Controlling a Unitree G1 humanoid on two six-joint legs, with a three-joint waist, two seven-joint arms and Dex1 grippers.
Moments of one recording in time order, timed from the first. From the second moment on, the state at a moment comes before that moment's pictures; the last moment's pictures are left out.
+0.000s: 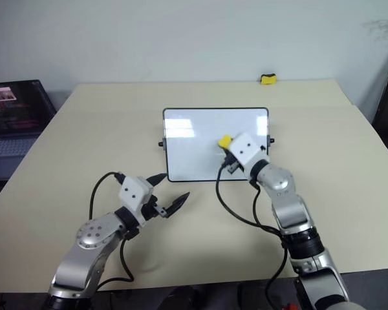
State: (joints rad) left arm -0.02 0.44 -0.03 -0.35 -0.18 0.28 -0.54; right arm -0.57 -0.23 0.17 -0.06 -0.15 0.34 0.43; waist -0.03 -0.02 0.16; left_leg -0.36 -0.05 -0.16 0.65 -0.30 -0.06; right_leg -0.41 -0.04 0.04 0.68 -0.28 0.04
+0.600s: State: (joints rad) left arm -0.03 0.44 -0.03 -0.36 -0.18 0.28 -0.54; right arm -0.57 -0.18 0.28 0.16 -0.21 0.25 0.37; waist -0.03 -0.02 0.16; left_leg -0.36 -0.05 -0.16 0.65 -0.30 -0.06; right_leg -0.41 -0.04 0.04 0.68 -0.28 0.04
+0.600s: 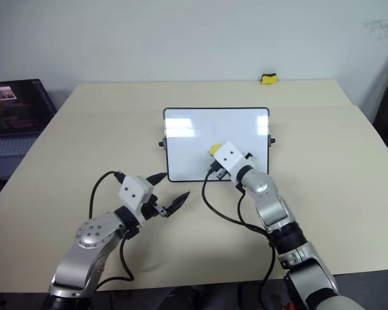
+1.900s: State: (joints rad) left arm 0.18 0.39 0.04 -0.69 -0.27 0.46 -0.40; right arm -0.49 -0.25 0.22 -0.09 -0.17 0.41 0.43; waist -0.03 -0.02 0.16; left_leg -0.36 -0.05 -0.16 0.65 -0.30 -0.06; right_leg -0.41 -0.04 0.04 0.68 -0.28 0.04
